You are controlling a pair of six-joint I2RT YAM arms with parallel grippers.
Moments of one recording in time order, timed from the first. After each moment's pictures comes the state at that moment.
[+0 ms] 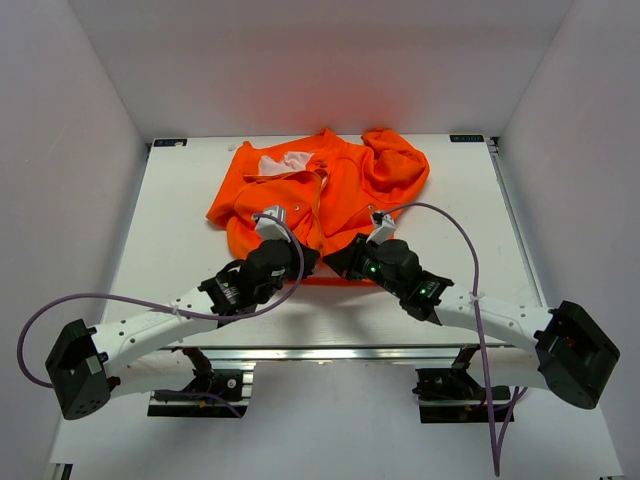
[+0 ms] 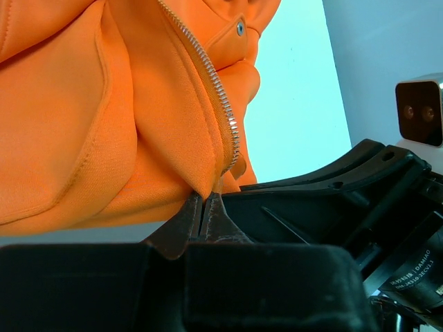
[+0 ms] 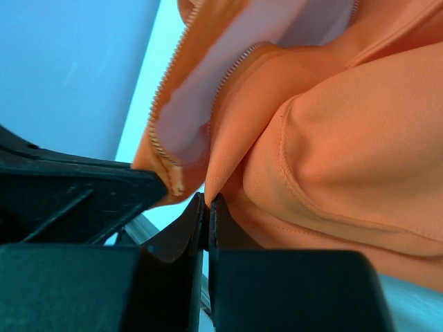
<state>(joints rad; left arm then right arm) -0.96 1.08 0.73 -0.04 -0.41 -0.87 0.91 1.20 0.59 0.34 0.07 0.86</state>
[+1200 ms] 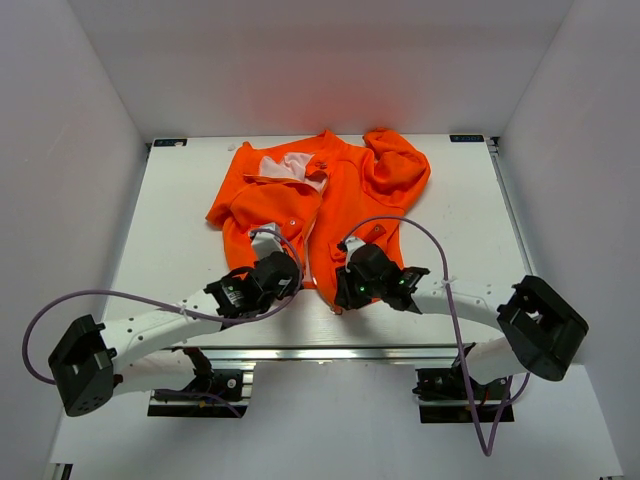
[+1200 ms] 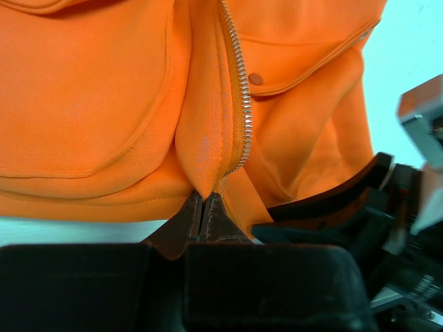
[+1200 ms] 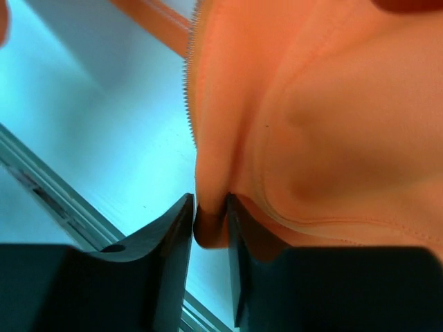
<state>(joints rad) -0.96 1.10 0.67 -0.24 -0.49 -0.96 0.91 1.40 0.66 -0.07 -0.09 0.46</state>
